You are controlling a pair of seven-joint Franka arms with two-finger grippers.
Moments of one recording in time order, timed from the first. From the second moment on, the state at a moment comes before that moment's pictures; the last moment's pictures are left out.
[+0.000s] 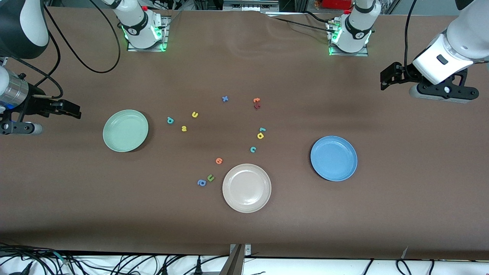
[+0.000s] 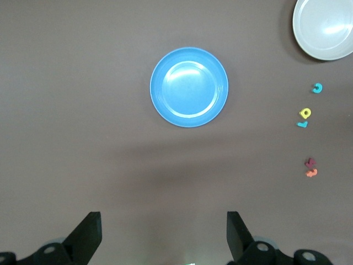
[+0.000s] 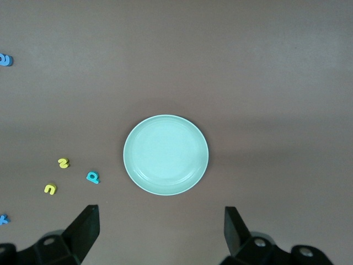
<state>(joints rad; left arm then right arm) -0.02 0.01 -0.15 -1.58 -0.02 1.48 -0.05 0.09 0.17 -0.09 -1.56 -0.03 1.64 0.03</state>
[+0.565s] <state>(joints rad) -0.10 0.18 -0.23 -1.60 -0.09 1.57 -0.05 0.12 0.17 -0.08 -1.59 -0.02 1.67 0.09</state>
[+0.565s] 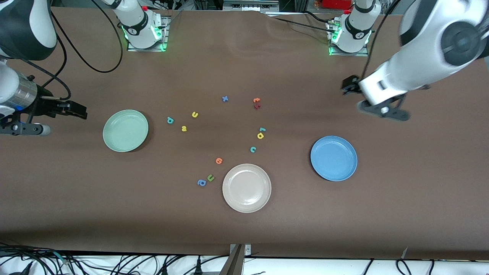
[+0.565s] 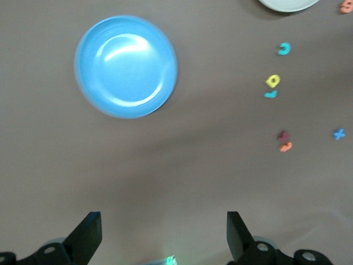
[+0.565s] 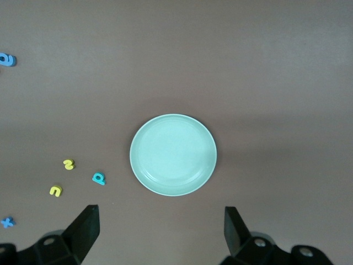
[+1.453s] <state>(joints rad) -0.40 0.74 -0.23 -1.61 -0.02 2.46 -0.07 0.17 0.21 0.06 -2.14 -0.02 2.33 0.43</state>
